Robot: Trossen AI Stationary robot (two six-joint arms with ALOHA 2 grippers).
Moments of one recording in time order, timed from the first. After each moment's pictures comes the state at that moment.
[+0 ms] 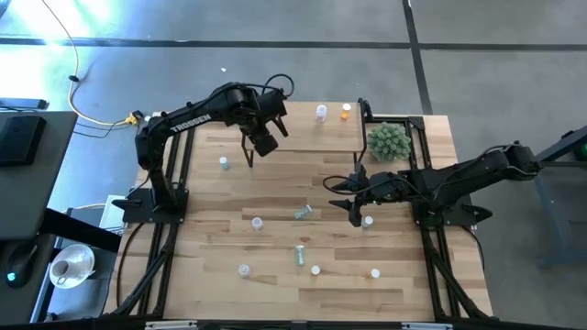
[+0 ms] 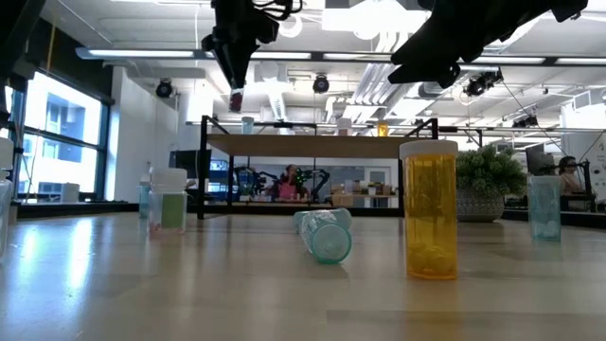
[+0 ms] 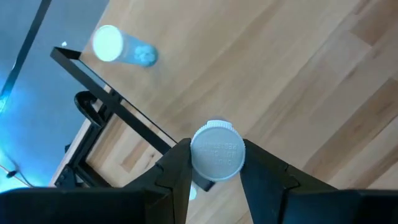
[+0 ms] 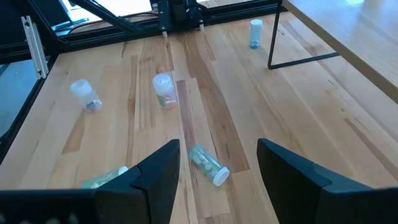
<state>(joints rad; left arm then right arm) 0.48 1.82 1.98 -1.54 -0.31 -0.22 0.16 1.11 0.67 -0.04 0.24 0.24</state>
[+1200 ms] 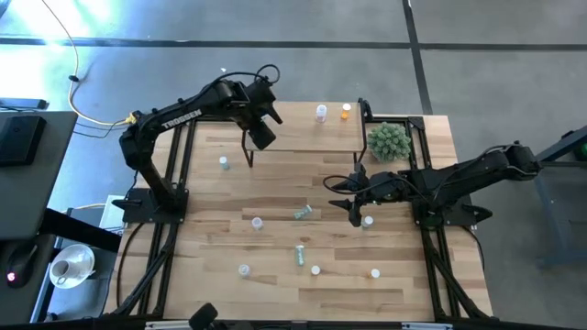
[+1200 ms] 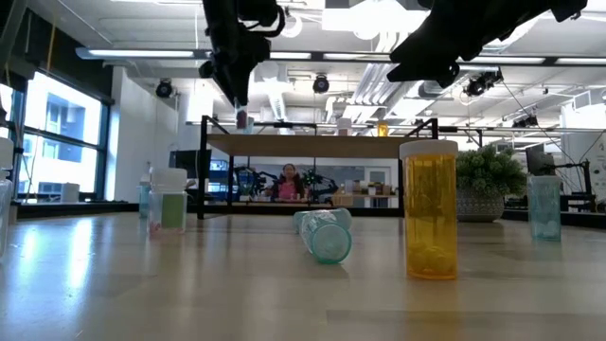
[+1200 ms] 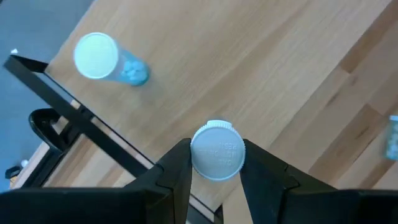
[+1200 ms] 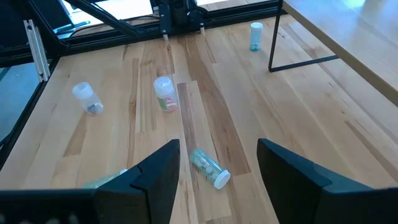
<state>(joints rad) 0.62 1.71 1.72 -1.25 -0.13 -0.13 0.16 1.11 0.67 -0.03 0.24 0.24</state>
